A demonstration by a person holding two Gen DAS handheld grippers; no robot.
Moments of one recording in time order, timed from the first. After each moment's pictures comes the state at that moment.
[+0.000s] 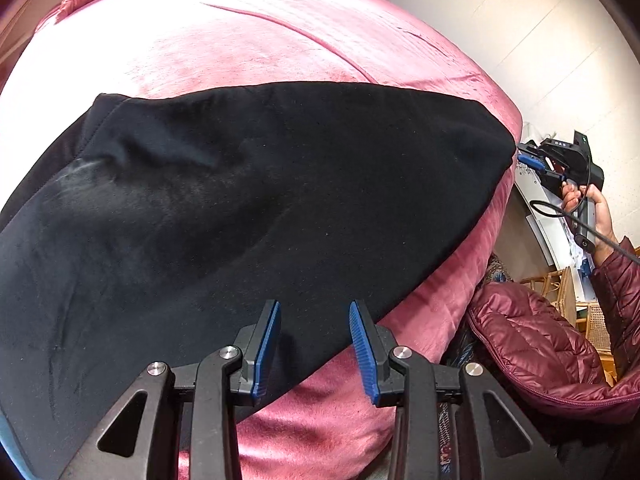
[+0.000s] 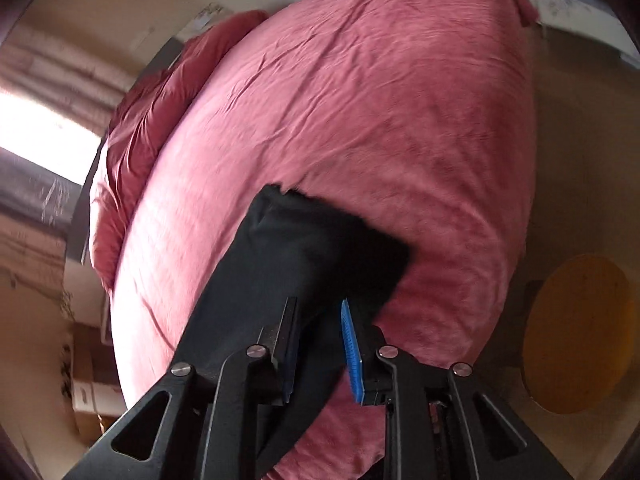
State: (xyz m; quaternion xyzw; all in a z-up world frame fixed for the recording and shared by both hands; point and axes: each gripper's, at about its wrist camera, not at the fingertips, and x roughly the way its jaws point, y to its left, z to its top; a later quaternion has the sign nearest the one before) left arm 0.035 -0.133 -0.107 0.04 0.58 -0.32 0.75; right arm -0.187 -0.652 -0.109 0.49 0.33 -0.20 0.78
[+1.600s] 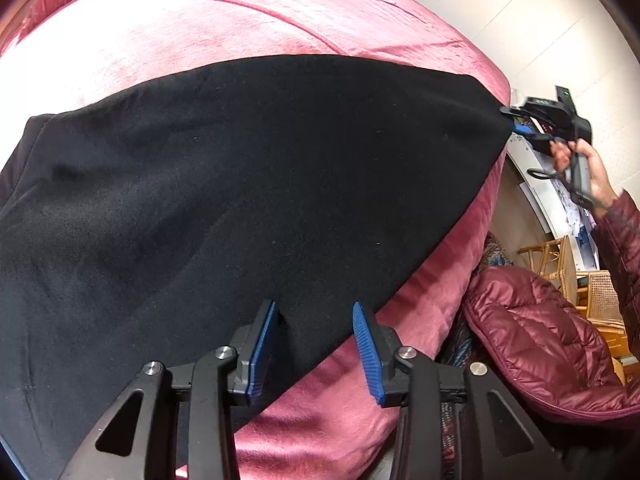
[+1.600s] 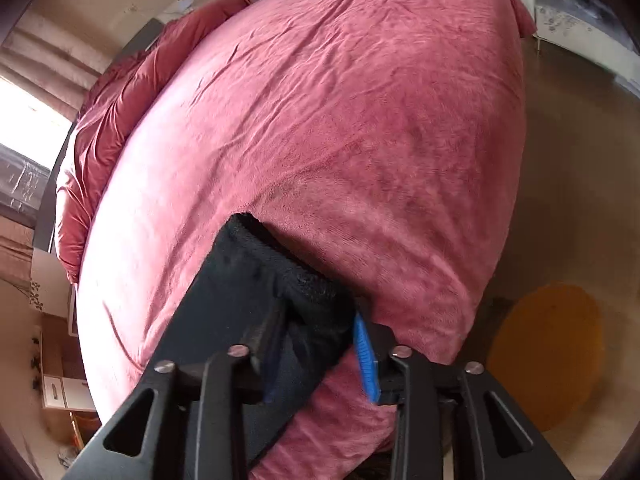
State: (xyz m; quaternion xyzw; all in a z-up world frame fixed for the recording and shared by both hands) left arm 0.035 -0.177 -0.132 0.08 0.59 -0.36 0.72; right arm -0.165 -0.681 -0.106 0.42 0.40 -0.23 0.78
